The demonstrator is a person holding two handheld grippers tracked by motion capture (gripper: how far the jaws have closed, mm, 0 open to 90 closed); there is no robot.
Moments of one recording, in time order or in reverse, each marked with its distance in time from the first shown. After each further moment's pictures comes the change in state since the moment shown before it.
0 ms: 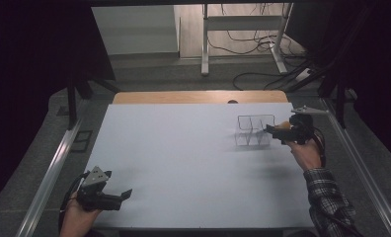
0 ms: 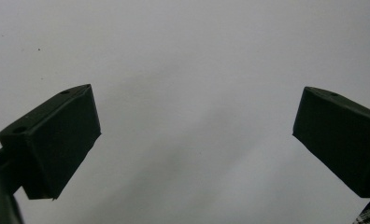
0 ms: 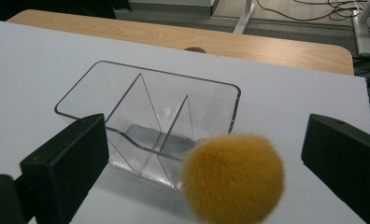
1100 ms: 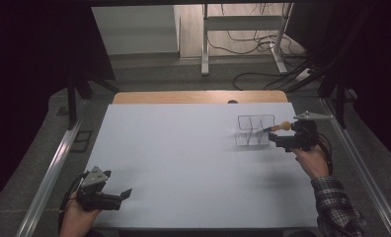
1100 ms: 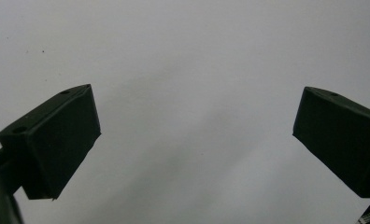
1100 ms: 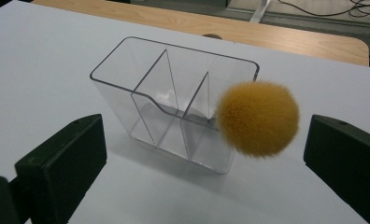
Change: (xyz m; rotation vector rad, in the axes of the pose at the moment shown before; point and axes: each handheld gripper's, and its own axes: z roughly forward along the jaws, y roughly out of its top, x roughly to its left) left arm 0.000 0.000 -0.001 -0.010 0.006 -0.002; right arm 0.006 -0.010 -0.022 0.033 0.052 -0.040
